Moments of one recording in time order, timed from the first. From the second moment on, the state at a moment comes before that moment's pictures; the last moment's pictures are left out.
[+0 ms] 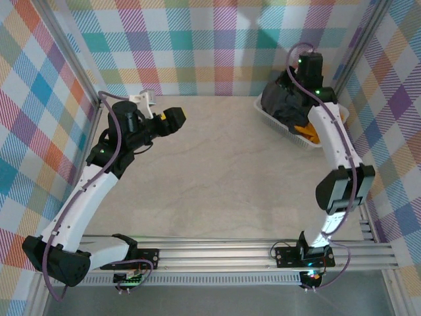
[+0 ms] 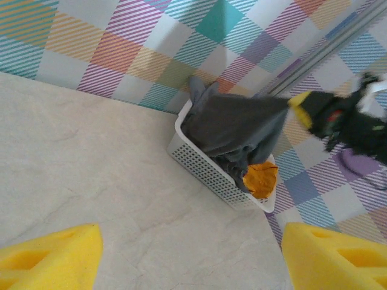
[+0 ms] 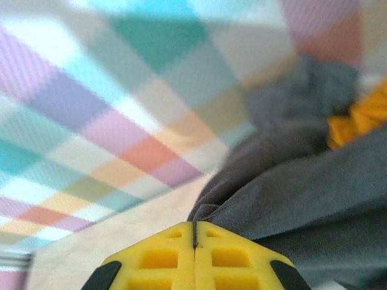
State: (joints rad) left arm -0.38 1.17 1.27 -0.39 0.24 -0.62; right arm 0.16 1.74 1.90 -0.53 0.00 0.61
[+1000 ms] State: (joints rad) left arm -0.38 0.96 1.12 -0.58 -0.03 -0.71; right arm 0.64 1.86 1.74 -0.55 -0.35 0.57
